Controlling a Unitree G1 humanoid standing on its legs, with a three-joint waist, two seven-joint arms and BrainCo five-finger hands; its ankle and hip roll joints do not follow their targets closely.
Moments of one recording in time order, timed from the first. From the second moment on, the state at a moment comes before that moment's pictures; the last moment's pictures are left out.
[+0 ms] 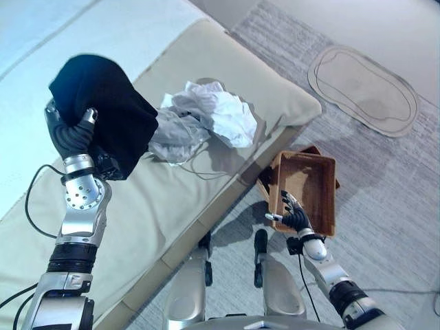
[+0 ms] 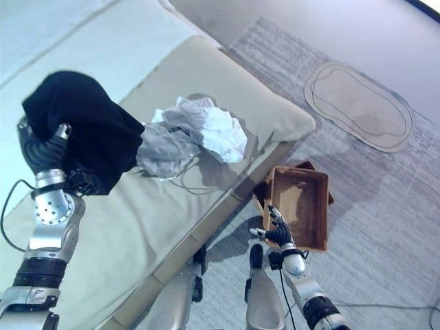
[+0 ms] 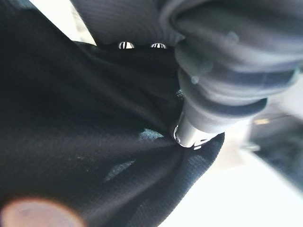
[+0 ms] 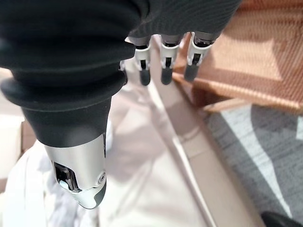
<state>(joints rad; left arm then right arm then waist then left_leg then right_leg) -0.34 0.61 0.06 0.11 -0.33 -0.43 0.47 -0.12 -0.29 0.32 0.69 0.16 -0.28 -0.15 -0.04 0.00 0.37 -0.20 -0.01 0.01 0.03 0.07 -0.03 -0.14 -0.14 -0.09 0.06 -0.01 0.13</state>
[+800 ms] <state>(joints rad) -0.34 0.63 -0.23 -0.15 -0.42 -0.42 0.06 -0.20 -0.34 0.46 -0.16 0.44 -0.30 0.10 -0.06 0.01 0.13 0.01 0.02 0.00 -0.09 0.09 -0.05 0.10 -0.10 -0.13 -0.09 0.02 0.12</state>
